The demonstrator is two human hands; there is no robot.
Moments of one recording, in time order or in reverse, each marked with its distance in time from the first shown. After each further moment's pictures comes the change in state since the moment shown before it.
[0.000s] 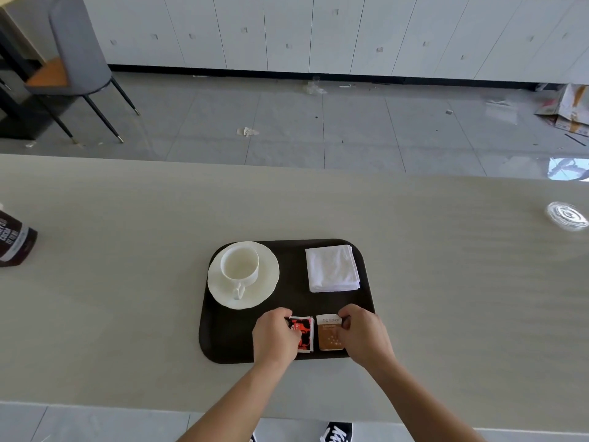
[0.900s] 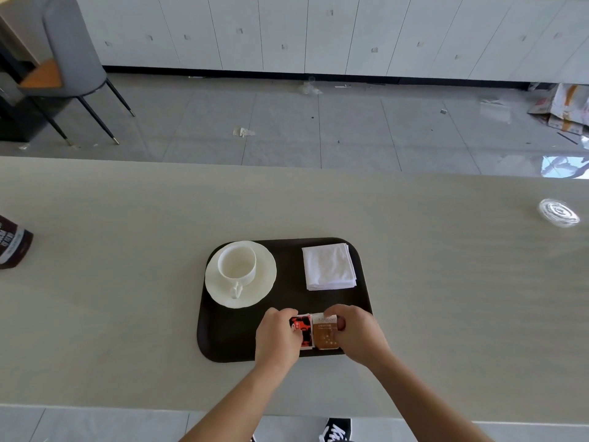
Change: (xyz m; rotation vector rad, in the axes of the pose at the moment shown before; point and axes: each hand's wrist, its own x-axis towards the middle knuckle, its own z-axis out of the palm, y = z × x) left_hand -0.006 0.001 0.004 0.077 -0.028 0.107; right_hand 0.000 0.003 0.001 0.012 -0.111 -0.102
